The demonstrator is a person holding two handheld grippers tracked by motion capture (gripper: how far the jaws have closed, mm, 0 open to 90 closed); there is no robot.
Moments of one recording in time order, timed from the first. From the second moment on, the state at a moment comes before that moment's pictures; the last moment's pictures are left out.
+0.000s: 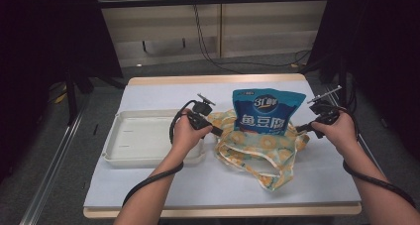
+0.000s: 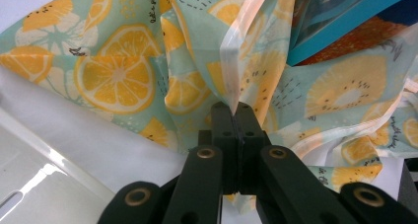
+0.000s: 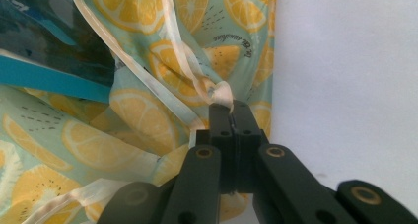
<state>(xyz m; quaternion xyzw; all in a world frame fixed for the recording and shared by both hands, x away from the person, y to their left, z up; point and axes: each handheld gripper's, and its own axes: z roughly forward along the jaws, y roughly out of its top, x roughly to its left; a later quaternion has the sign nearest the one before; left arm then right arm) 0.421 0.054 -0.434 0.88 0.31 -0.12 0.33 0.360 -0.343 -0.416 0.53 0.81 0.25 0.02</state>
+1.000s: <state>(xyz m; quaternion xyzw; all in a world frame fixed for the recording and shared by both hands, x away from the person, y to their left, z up) 0.419 0.062 -0.404 0.89 0.29 -0.11 0.34 0.340 -0.345 -0.385 0.52 0.81 0.25 0.08</state>
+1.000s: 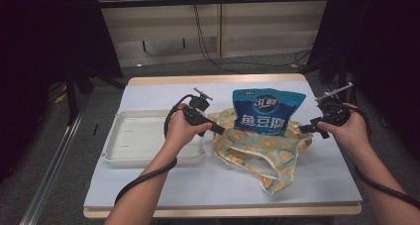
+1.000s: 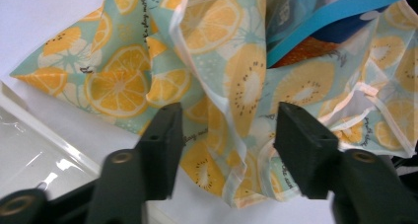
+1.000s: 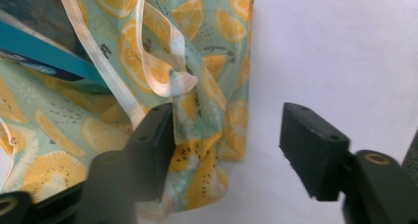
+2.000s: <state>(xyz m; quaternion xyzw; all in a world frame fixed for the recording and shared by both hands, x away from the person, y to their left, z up) 0.413 0.056 -0.391 0.90 0.27 -0.10 0.33 0.325 -0.325 -0.364 0.49 0.82 0.28 0.08</state>
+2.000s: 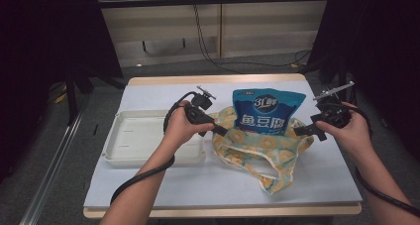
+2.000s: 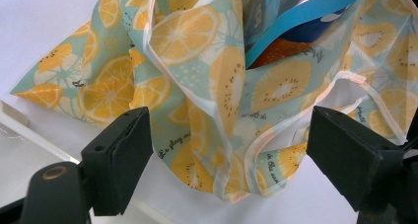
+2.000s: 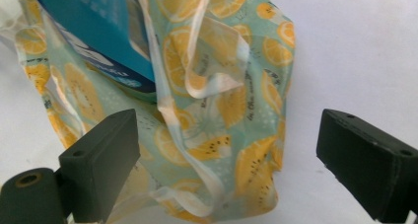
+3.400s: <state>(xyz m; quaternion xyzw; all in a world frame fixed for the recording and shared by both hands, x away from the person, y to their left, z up) 0.410 0.056 -0.367 0.91 0.25 -0.08 0.32 0.285 -0.322 -0.364 0.48 0.83 0.27 0.08</state>
